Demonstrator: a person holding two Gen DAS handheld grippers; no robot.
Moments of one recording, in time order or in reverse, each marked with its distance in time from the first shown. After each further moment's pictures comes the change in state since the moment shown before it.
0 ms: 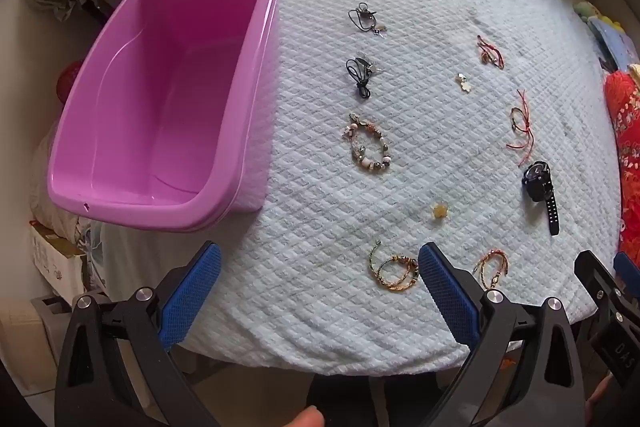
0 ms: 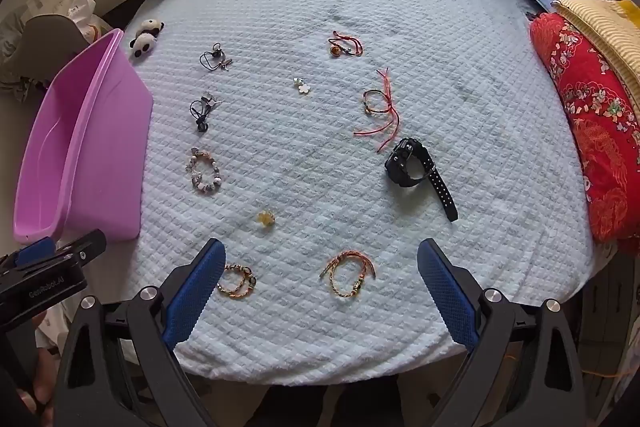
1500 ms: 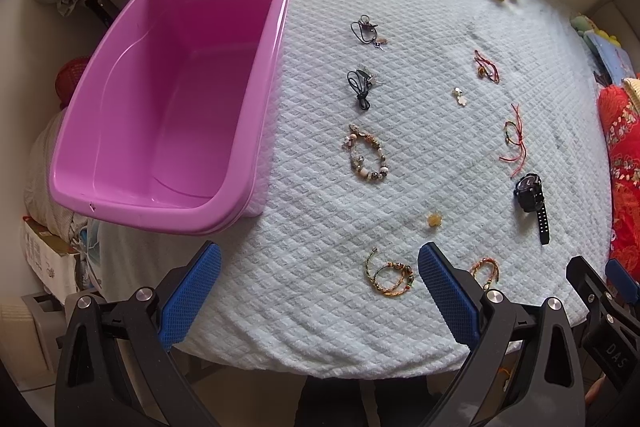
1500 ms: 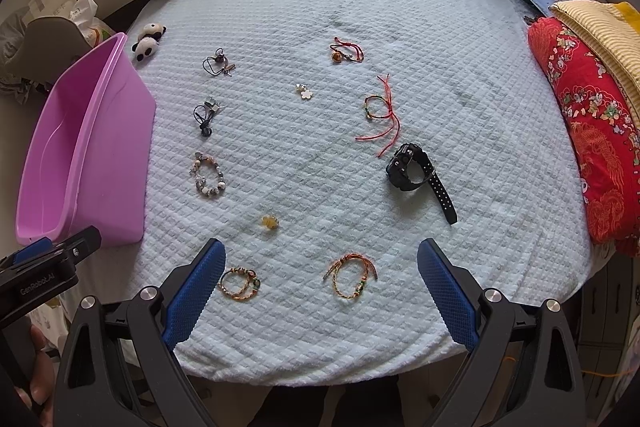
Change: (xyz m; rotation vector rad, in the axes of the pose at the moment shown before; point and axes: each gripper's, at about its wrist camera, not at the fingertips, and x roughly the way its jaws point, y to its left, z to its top) left arm -0.010 0.010 0.003 -0.027 -0.033 -0.035; right arm -0.010 0.003 0.003 -0.001 -0.018 -0.003
